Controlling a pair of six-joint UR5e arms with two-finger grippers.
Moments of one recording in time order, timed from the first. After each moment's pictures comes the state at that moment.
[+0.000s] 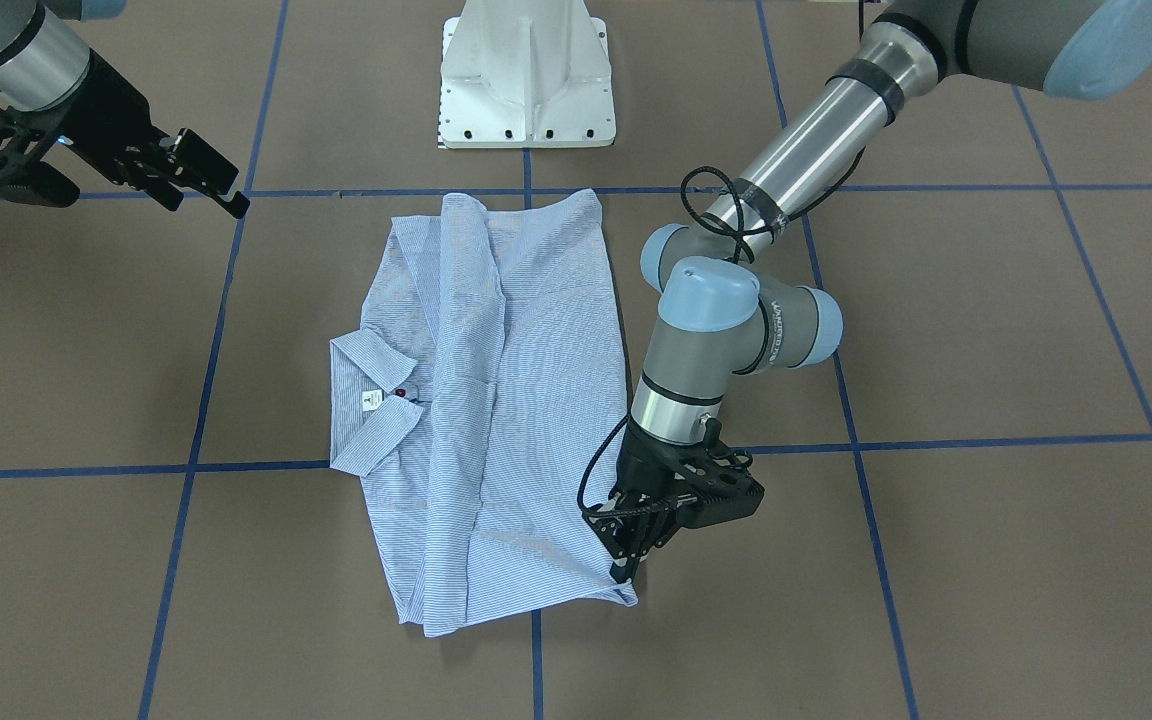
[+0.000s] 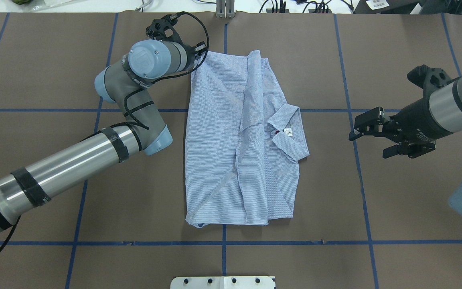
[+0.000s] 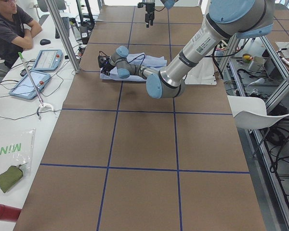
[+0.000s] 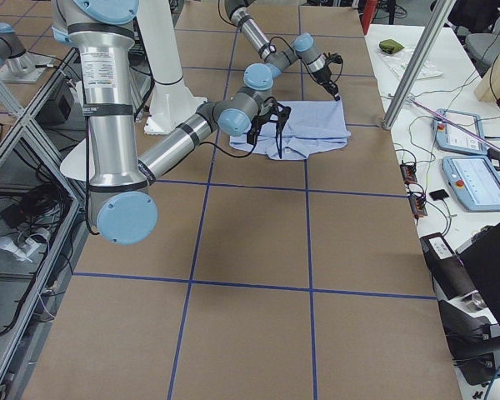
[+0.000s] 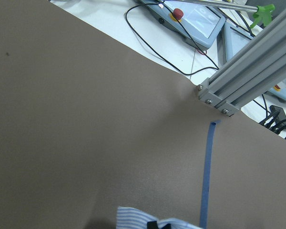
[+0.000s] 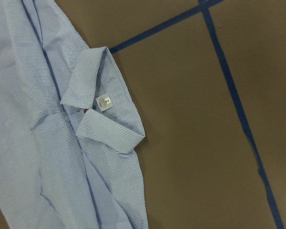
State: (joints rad) left arm -0.71 -2.50 -0.92 -2.50 -1.53 -1.55; right arm 0.87 -1.49 2.14 -1.32 2.29 1.43
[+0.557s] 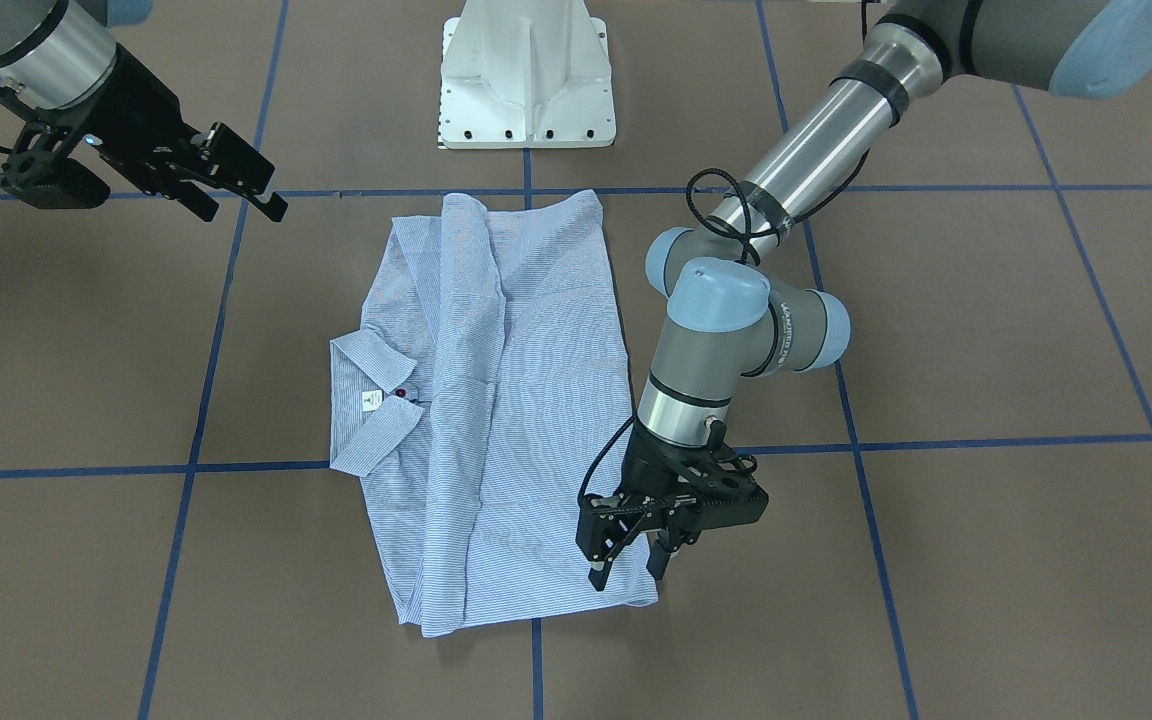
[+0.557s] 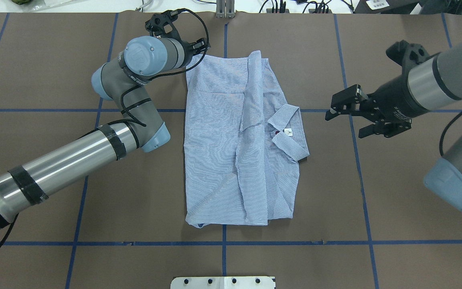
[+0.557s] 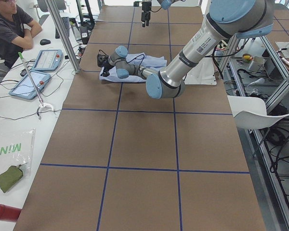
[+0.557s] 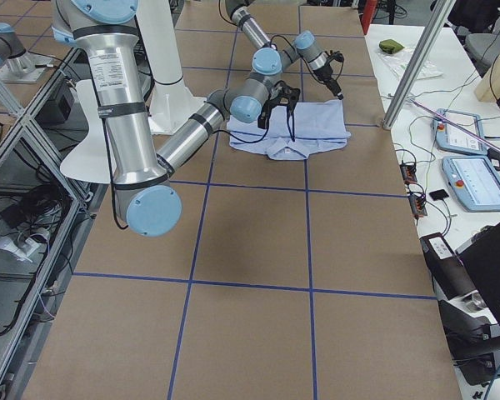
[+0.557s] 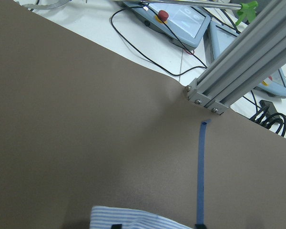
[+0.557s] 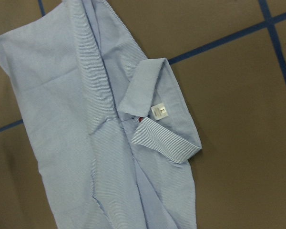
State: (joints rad) left arm -0.73 -2.48 -0.95 -2.51 -1.54 -1.45; right arm 0.88 -1.31 2.08 -1.32 2.28 1.44
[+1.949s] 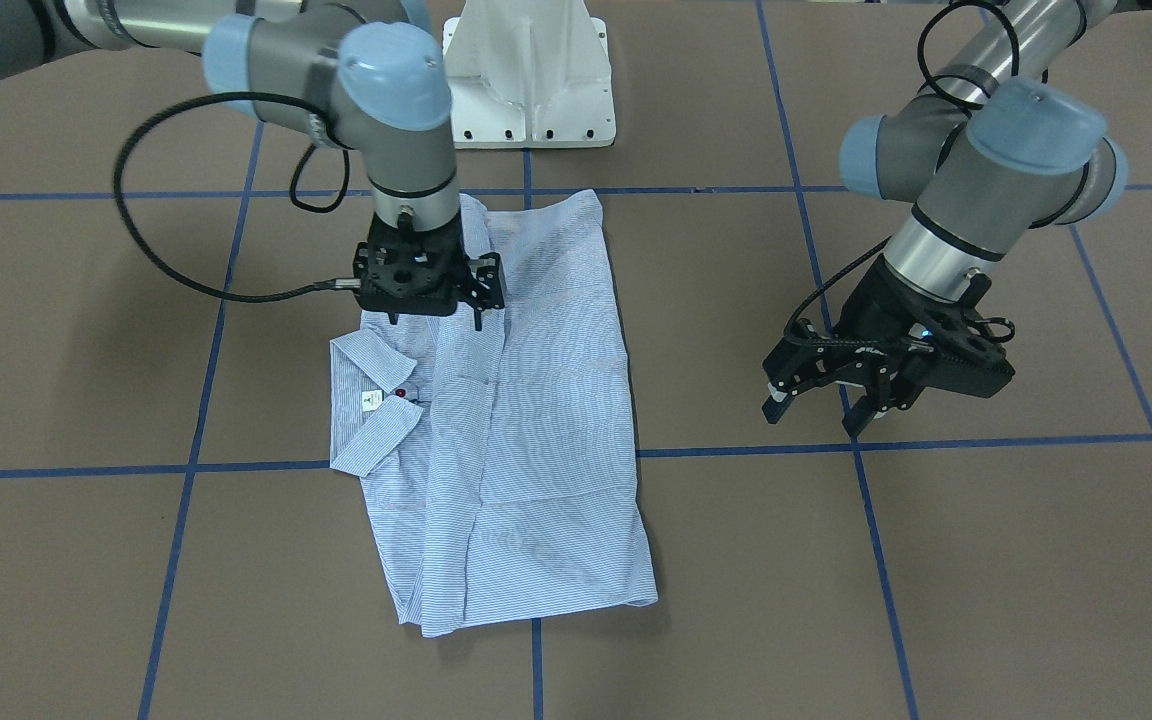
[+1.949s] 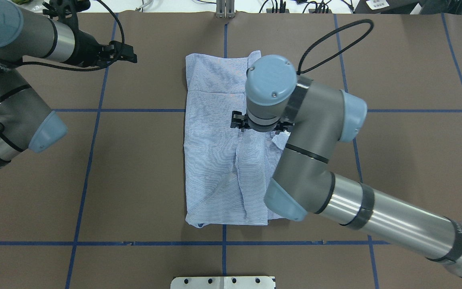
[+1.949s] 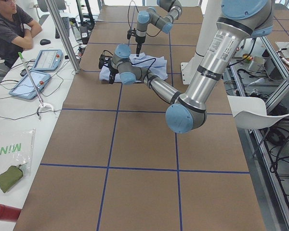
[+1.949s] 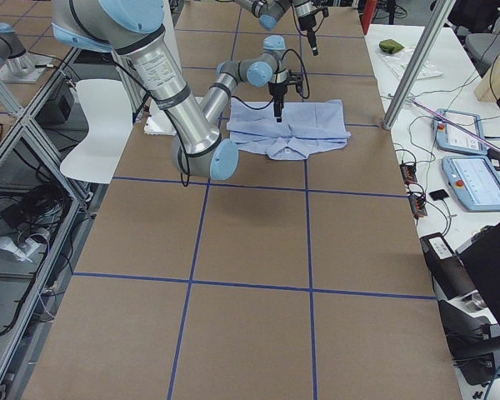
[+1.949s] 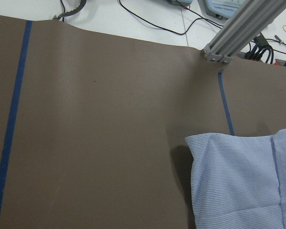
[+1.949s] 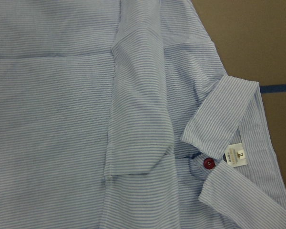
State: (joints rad) left arm -0.92 -2.03 -1.62 -2.22 -1.99 -1.13; right arm 0.55 -0.78 1.62 -1.75 1.75 1.24
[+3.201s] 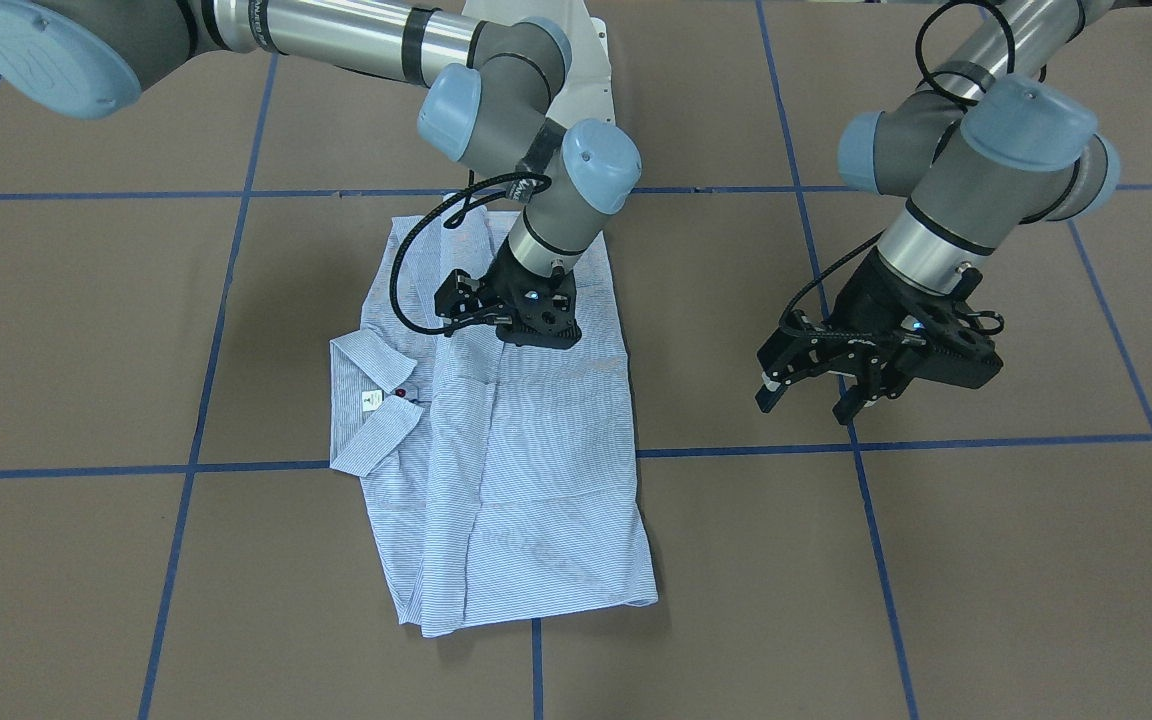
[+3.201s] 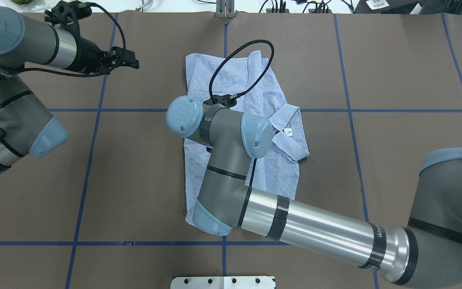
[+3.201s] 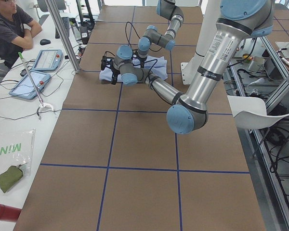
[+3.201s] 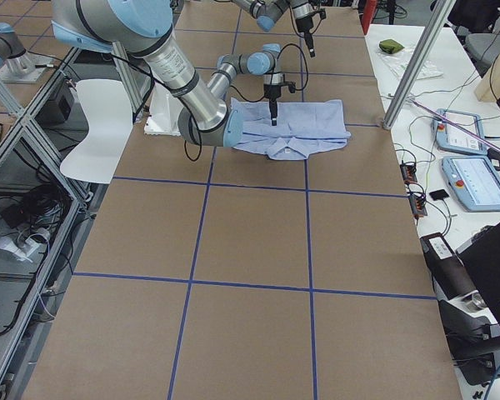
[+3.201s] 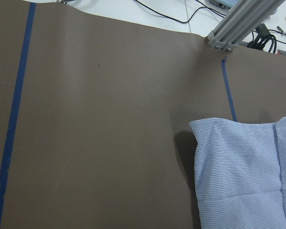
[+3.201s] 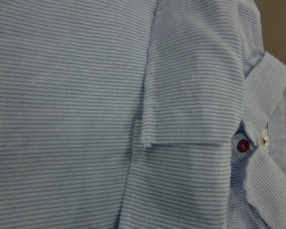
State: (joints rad) left arm -0.90 -2.03 -1.62 -2.23 -2.00 -1.19; right arm 0.43 -0.56 1.28 -1.95 1.61 1.11
